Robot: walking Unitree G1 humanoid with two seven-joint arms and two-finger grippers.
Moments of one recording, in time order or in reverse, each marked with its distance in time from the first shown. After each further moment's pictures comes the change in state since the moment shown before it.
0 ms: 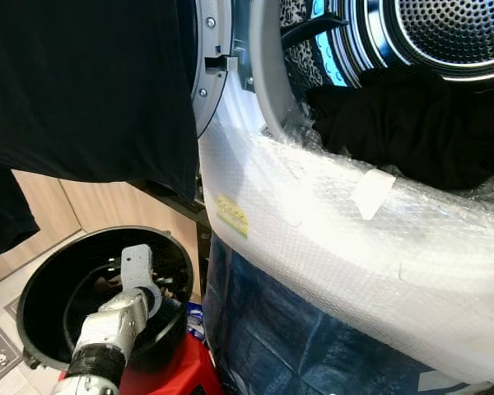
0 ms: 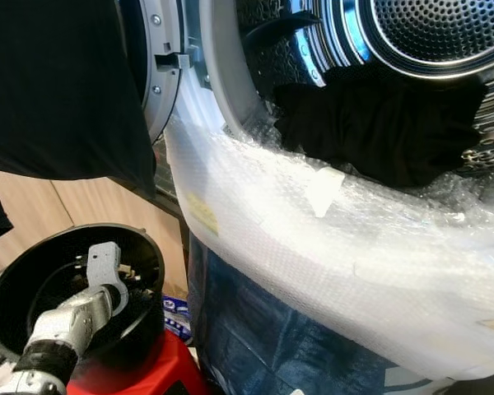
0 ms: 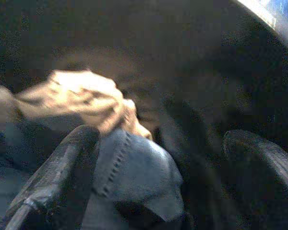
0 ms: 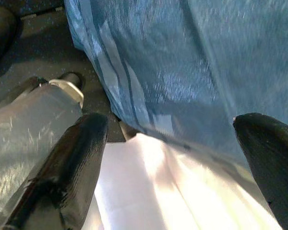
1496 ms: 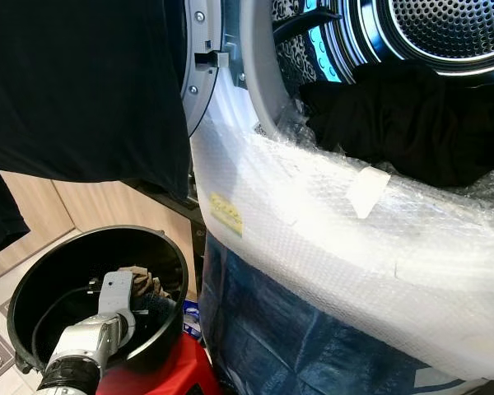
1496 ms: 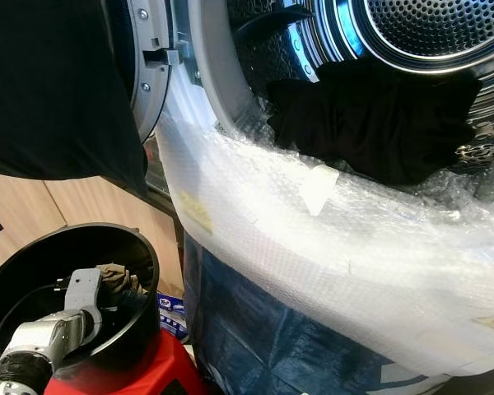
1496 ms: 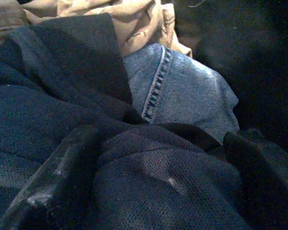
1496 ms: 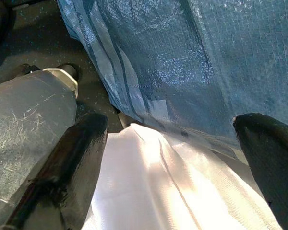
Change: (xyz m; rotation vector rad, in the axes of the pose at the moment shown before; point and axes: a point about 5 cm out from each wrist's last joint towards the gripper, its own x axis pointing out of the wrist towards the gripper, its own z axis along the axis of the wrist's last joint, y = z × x) left arm 0.000 0.038 -0.040 0.113 0.288 -0.010; right arm 0.000 -0.005 -0.006 0.019 0.016 -0.013
